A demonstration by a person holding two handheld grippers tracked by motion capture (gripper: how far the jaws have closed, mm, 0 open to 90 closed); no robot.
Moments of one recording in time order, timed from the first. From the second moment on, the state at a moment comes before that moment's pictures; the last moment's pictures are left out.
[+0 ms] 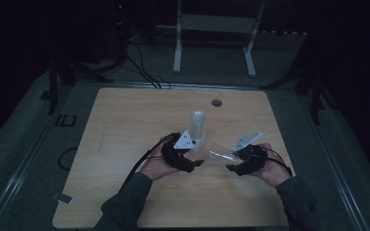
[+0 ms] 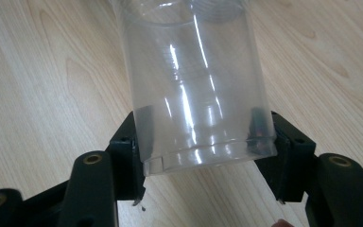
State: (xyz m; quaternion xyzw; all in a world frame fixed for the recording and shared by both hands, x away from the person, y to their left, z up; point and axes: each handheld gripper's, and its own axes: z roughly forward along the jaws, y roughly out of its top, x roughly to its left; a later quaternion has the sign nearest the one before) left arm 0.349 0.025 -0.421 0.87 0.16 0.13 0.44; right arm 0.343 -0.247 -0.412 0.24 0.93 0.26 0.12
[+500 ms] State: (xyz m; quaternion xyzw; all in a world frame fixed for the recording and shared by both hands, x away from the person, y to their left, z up) left arm 0.351 0.027 -0.420 0.87 0.17 0.12 0.45; right arm 0.336 -0.251 -0.417 0.26 0.90 0.32 0.14
